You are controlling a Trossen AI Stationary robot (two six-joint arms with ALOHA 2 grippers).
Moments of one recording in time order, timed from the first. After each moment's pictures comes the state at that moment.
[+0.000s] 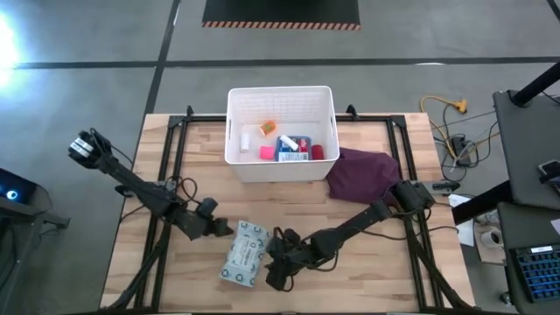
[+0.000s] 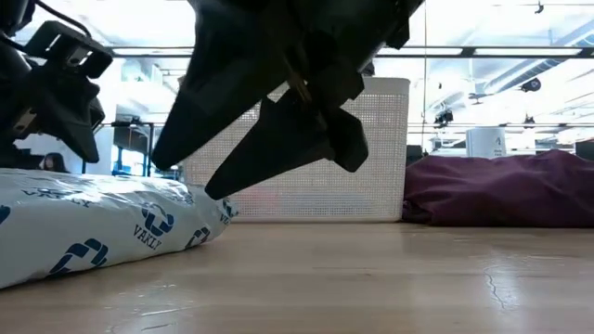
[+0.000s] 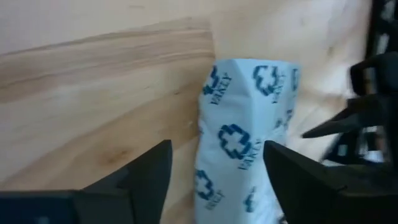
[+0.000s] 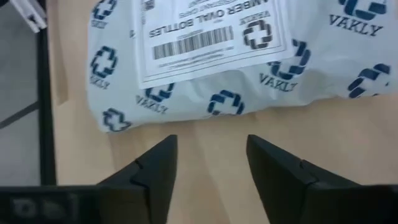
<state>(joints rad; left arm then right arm) -0.59 1.04 0.35 -0.09 -0.29 -1.83 0.46 2.19 1.56 -0.22 0.28 0.86</state>
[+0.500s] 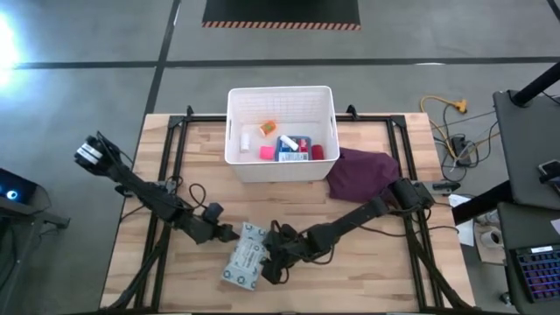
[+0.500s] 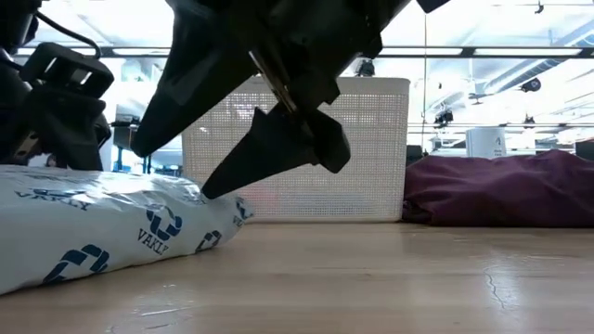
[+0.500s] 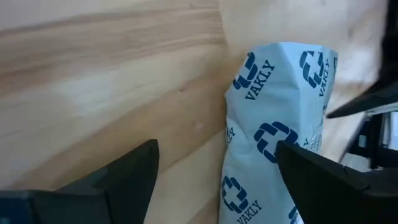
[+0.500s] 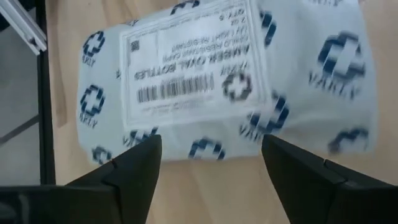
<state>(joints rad) -0.59 1.24 0.33 0.10 -0.27 -1.76 0.42 2.19 1.56 -0.19 0.25 0.86</state>
